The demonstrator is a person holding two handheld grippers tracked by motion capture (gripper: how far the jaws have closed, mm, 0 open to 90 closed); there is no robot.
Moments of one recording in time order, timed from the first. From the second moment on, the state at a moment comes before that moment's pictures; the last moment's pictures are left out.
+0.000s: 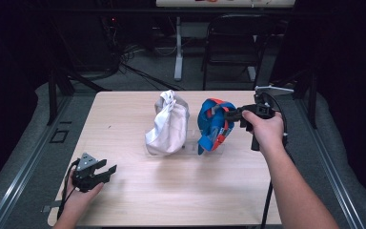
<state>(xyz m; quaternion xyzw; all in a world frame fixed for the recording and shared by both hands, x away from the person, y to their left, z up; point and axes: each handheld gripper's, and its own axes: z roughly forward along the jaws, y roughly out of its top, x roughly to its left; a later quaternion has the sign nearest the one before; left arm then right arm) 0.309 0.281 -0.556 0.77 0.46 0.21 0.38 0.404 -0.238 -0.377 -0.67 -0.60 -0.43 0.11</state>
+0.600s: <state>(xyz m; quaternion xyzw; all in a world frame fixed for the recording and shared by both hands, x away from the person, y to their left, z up) 0.309 0.282 -0.556 0.77 0.46 0.21 0.38 0.396 -0.243 -0.381 -0.67 -0.61 -0.42 0.06</state>
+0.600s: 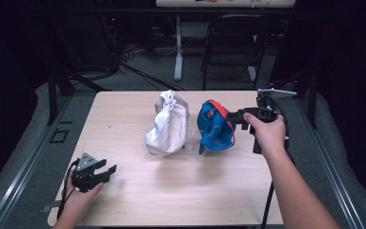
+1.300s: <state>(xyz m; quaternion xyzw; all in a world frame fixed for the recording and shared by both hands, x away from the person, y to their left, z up) 0.310 0.282 -0.560 0.78 0.46 0.21 0.37 0.336 -0.252 -0.404 -0.59 -0.66 -0.46 -0.03</state>
